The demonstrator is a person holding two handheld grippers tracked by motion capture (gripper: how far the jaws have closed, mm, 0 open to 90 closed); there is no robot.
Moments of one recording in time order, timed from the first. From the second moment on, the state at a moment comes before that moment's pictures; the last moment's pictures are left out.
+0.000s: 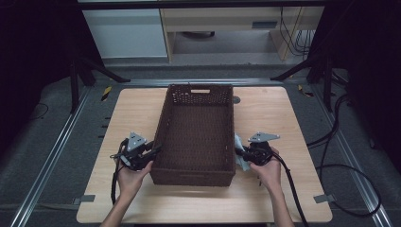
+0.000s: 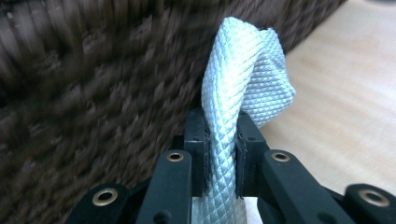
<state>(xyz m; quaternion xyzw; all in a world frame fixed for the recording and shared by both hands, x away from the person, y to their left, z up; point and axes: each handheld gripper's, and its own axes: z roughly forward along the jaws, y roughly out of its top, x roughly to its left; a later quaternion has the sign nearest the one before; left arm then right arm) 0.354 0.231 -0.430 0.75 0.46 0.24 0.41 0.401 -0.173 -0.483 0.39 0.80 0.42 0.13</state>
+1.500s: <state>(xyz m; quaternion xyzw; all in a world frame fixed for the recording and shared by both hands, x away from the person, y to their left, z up) 0.359 0.234 -0.432 0.75 0.46 0.23 0.42 0.371 -0.182 -0.463 0.37 0.80 0.45 0.14</state>
